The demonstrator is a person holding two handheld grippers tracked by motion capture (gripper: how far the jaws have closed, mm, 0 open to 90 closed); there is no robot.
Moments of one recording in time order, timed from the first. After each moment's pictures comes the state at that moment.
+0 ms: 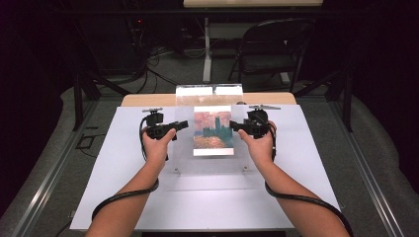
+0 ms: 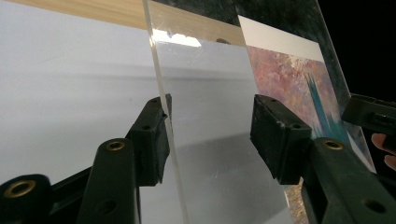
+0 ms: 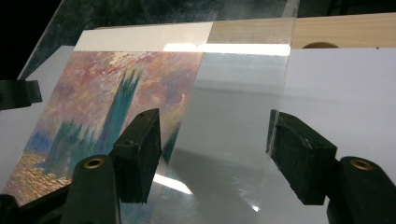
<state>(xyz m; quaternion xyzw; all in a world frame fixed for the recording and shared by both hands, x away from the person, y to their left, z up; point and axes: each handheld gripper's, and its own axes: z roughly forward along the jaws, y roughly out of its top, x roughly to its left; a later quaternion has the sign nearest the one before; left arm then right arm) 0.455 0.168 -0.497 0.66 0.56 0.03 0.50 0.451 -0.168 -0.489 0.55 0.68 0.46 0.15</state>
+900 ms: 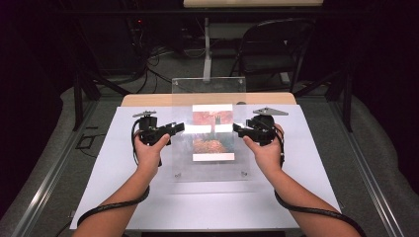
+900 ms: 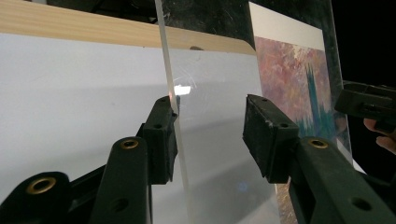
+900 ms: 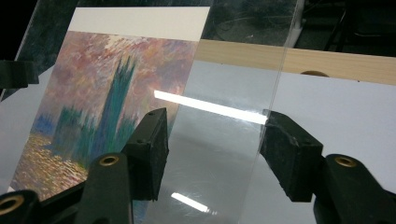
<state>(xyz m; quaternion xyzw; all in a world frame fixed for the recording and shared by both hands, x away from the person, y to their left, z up) 0.420 0.177 -0.473 0.67 0.51 0.05 0.53 0.411 -0.175 -0.465 0.49 0.70 0.48 0.19</state>
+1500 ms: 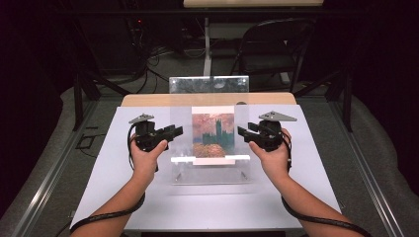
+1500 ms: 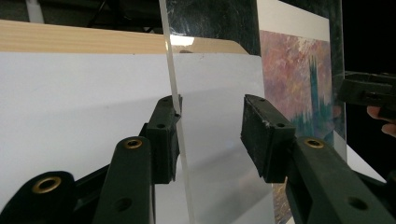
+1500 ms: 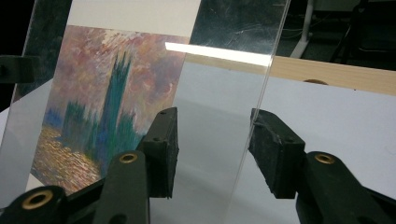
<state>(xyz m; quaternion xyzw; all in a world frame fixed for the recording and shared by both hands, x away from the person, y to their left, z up) 0.394 0.178 -0.463 0.69 0.48 0.07 0.54 0.385 -0.186 -0.454 0.46 0.71 0.49 0.20</state>
